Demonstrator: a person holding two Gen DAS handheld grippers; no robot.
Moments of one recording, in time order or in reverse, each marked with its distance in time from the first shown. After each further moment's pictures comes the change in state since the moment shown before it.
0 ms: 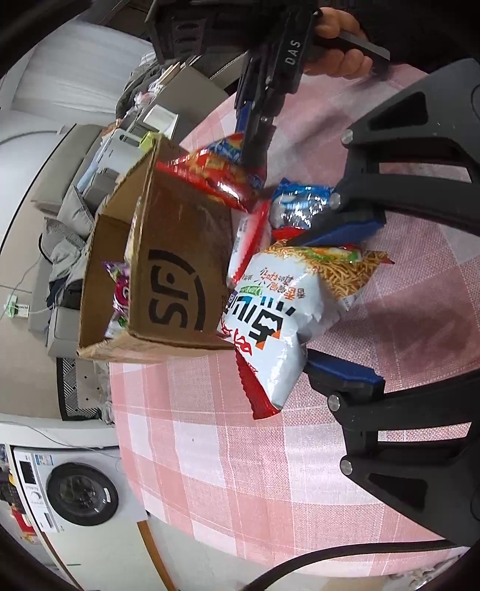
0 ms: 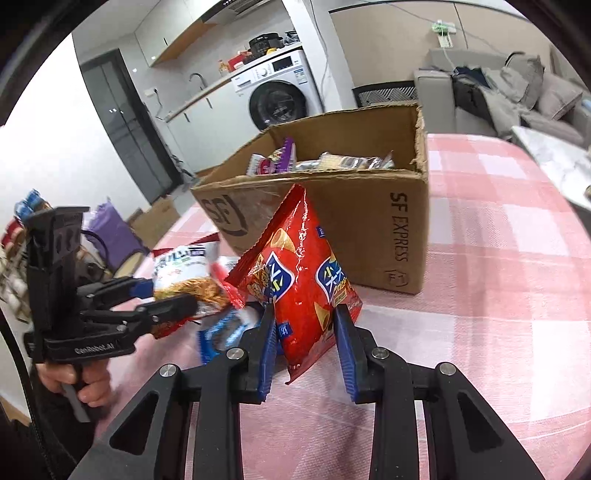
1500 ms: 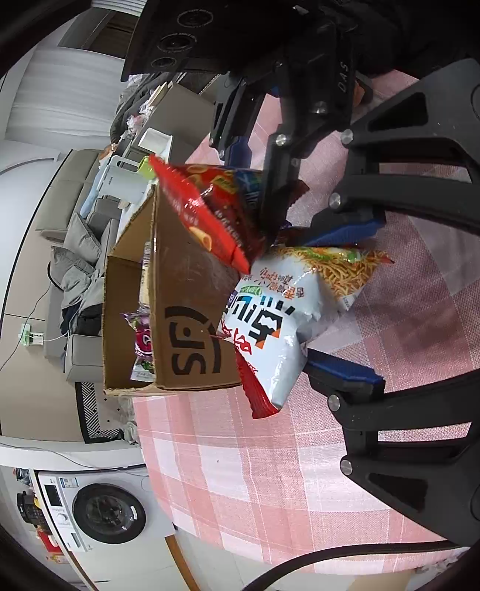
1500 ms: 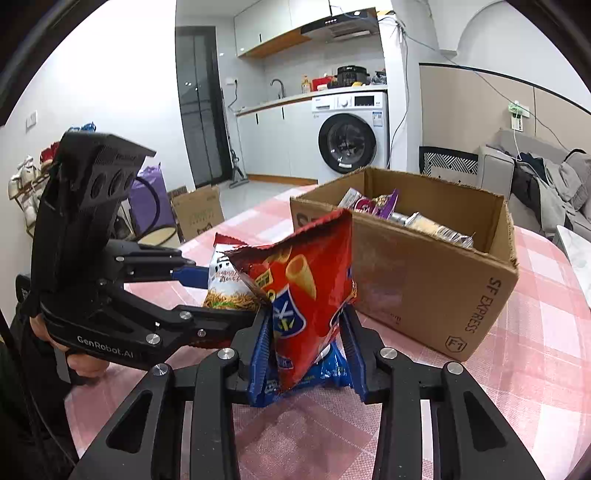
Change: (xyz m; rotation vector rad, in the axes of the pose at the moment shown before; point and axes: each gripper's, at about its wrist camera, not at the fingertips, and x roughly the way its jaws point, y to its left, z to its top) left arm -0.024 -0.034 -0.004 0.085 -0.054 -0.045; right arm 0.006 0.058 -0.004 -0.338 -0.142 0.070
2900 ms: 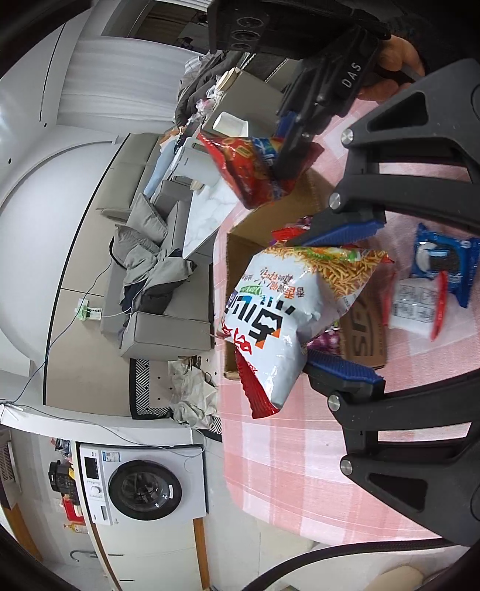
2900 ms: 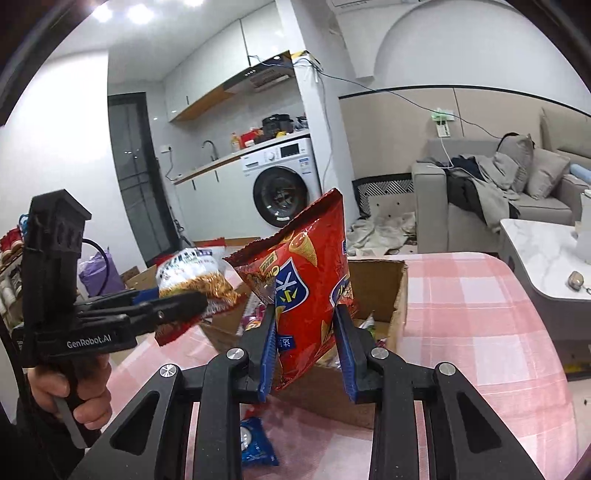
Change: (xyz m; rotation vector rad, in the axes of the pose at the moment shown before) left arm -0.038 -0.003 0.101 -0.073 -0.238 0.065; right arm -0.056 -0.060 0.055 0.211 -0.181 -0.196
